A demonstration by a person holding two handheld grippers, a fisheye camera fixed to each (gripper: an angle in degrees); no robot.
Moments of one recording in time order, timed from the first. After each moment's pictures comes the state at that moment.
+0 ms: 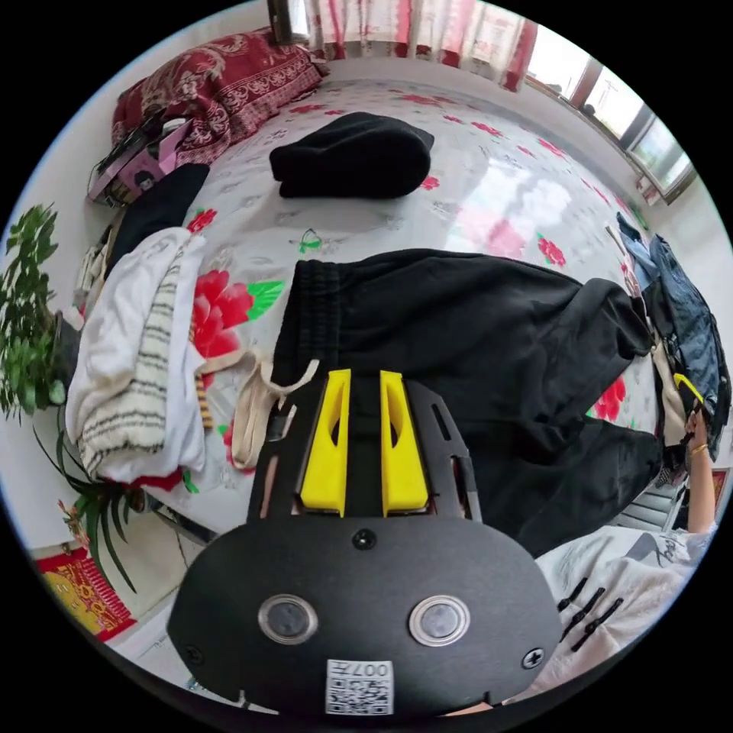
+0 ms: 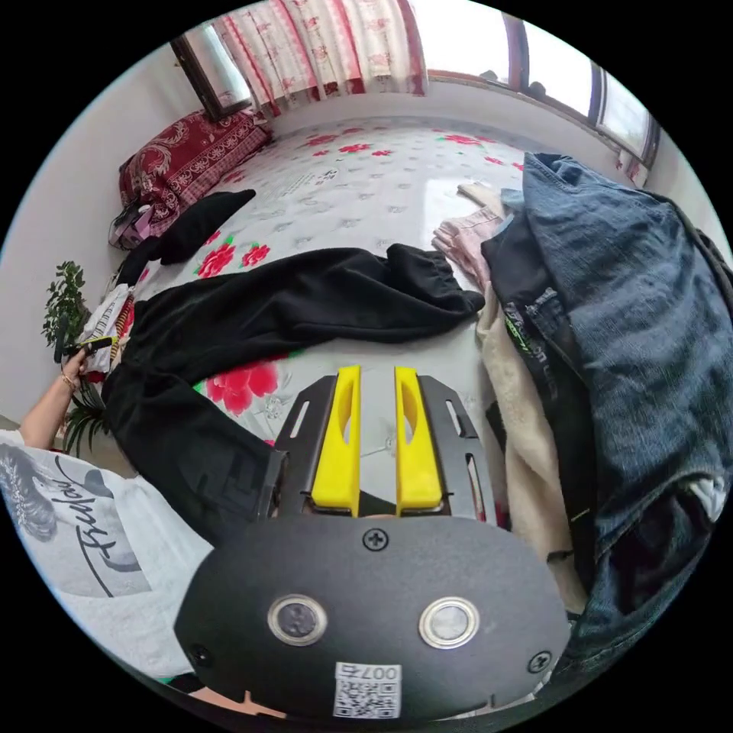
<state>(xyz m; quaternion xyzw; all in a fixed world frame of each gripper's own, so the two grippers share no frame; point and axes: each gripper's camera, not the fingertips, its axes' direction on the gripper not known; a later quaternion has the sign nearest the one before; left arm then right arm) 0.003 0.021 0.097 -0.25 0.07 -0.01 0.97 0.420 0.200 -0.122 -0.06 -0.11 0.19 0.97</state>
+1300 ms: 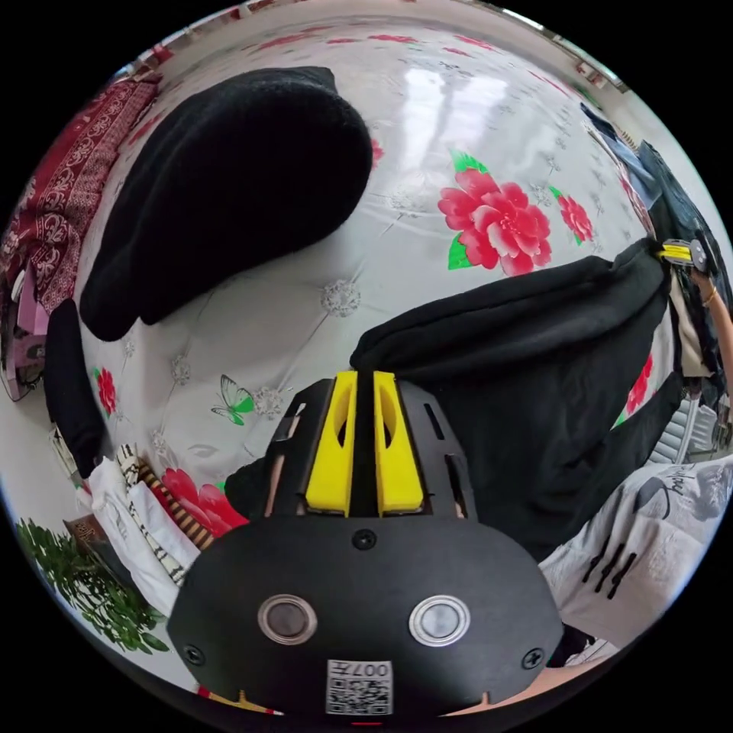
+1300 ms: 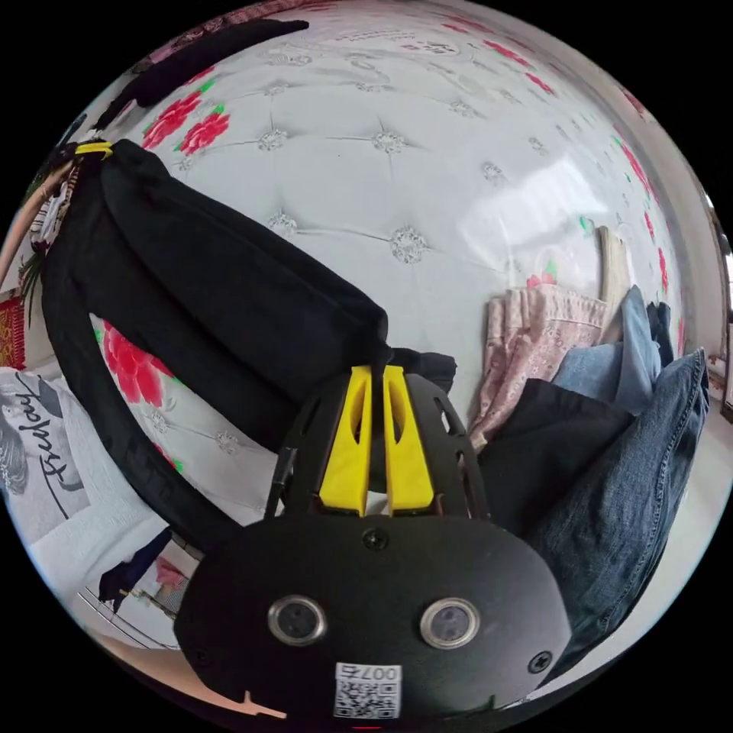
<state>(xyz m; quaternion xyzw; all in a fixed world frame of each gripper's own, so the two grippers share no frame) 0.066 -0.089 0.248 -0.34 0.13 0.17 0.92 0.357 0.061 0.040 -0.26 -0.07 -0.06 0.96</state>
